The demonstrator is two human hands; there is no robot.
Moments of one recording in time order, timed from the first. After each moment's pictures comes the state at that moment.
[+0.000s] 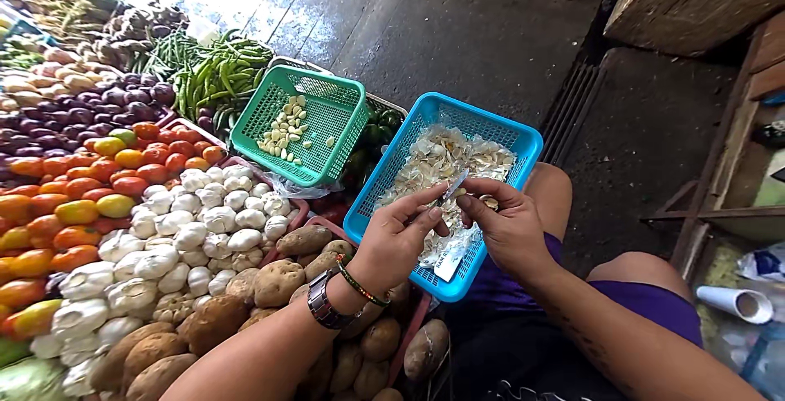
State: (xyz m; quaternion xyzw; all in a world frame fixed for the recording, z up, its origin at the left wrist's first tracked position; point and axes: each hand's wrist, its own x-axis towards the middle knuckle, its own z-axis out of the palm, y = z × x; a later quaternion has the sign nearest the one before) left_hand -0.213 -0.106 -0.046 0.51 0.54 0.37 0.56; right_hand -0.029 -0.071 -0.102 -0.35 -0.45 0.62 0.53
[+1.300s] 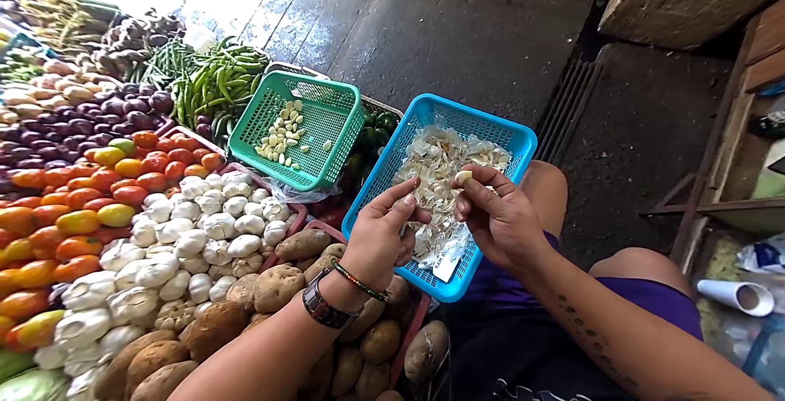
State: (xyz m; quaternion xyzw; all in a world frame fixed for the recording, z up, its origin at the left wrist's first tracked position) left_hand -0.208 -0.100 -0.036 0.24 0.61 0.39 0.65; right_hand -0.028 -0.064 -0.094 -0.30 -0.26 0.76 0.51
